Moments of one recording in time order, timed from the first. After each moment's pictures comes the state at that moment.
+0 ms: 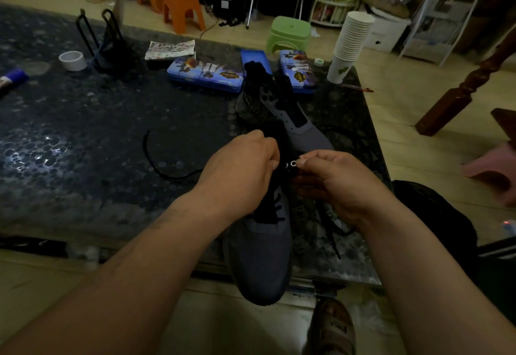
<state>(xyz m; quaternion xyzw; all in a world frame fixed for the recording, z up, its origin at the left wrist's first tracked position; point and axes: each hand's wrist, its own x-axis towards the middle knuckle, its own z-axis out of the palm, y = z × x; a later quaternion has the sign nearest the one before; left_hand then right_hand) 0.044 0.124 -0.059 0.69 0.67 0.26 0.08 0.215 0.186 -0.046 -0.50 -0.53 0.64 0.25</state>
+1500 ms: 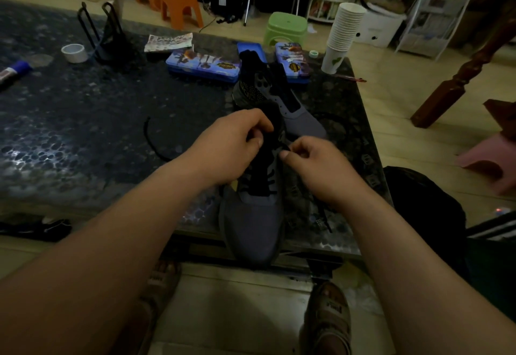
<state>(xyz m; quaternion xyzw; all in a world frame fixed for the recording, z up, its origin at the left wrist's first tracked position) 0.031 0.118 -0.054 0.66 0.66 0.32 0.19 0.224 0.176 -0.062 -0.50 -0.78 0.32 0.18</state>
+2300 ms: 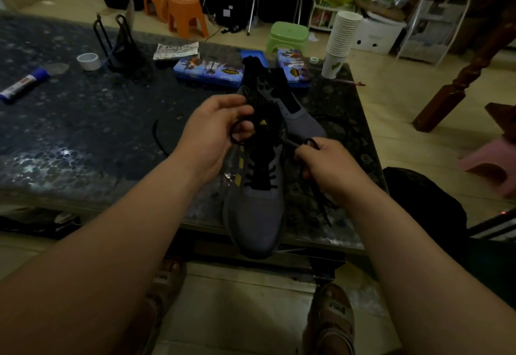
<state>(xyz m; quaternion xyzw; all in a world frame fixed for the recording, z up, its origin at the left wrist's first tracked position) 0.029 0.115 -0.055 0.29 0.52 0.66 0.46 0.234 0.164 -0.058 -0.53 -0.68 0.44 0.24</state>
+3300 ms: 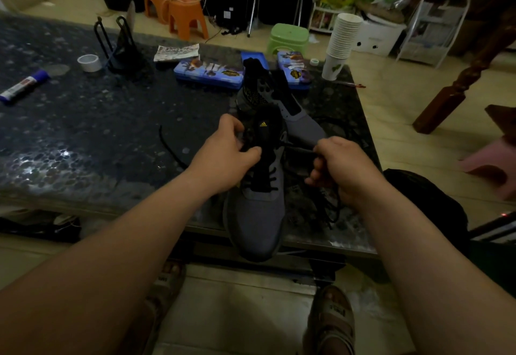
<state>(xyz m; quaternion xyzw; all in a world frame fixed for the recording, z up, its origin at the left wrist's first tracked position) 0.036 0.100 -0.068 0.53 0.74 0.33 0.24 0.239 0.173 -0.057 -0.54 -0.53 0.57 0.31</state>
